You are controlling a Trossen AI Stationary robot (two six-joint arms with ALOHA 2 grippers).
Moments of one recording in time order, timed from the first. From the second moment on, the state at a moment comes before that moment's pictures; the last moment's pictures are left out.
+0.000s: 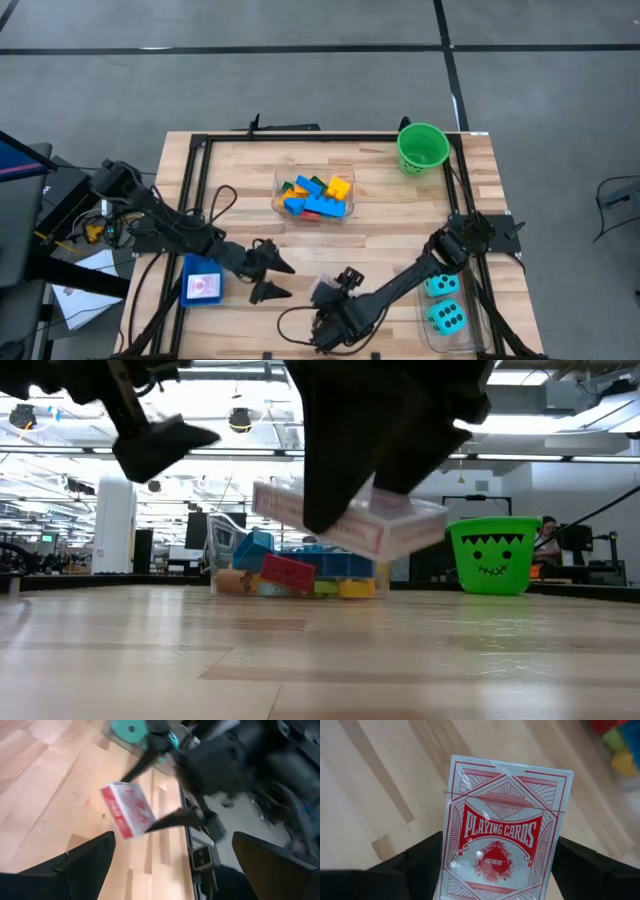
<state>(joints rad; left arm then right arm) -0.51 1.36 0.52 0.54 -0.19 -0.76 0.59 2.40 2.11 -1.22 0.58 1.08</state>
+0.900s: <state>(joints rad) -0.43 1.45 0.52 0.65 -0.22 -0.88 0.56 2.39 2.15 -1.14 0.71 0.90</state>
